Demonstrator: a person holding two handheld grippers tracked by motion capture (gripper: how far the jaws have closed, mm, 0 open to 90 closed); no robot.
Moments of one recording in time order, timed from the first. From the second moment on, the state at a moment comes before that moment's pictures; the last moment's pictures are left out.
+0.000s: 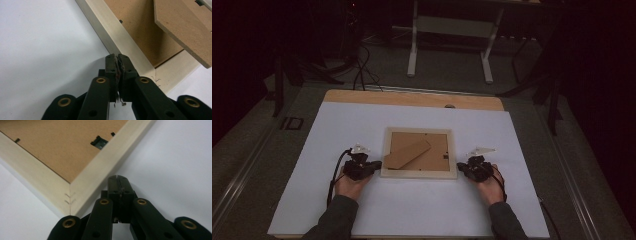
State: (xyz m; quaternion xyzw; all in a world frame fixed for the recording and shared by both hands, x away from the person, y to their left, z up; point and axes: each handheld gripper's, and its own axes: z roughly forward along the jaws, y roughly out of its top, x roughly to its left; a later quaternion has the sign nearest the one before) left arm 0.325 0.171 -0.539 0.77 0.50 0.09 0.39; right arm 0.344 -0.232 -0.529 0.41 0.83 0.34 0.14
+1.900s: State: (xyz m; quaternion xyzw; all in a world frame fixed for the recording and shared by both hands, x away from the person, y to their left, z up) left arm 0.377 0.140 -0.471 0.79 0.43 0.03 0.44; right arm 0.322 -0.276 -0.519 0.46 0.78 0.39 0.16
